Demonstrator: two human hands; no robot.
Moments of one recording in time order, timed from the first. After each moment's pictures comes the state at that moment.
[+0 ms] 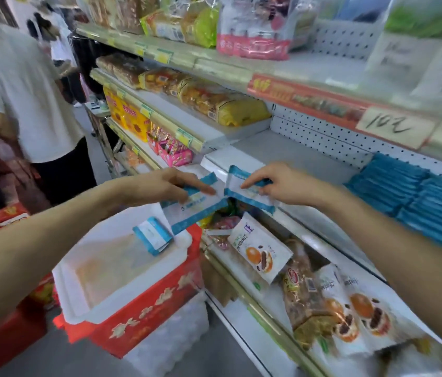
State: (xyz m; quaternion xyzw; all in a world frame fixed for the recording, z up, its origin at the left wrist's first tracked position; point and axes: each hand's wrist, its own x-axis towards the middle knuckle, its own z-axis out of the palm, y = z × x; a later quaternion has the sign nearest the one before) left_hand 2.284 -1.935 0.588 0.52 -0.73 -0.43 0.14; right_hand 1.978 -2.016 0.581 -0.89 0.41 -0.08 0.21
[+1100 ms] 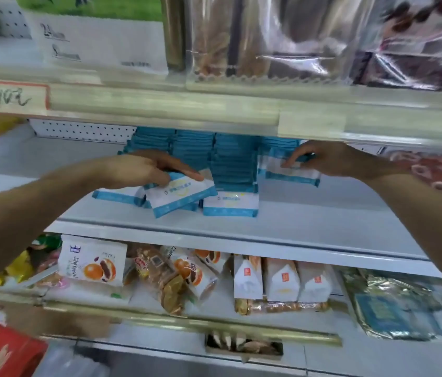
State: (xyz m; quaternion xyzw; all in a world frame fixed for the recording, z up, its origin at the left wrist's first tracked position) left_hand 1.849 -1.965 0.603 0.23 -0.87 -0.43 -0.01; right_hand 1.444 -1.797 0.591 -0.65 0.72 -0.18 0.16
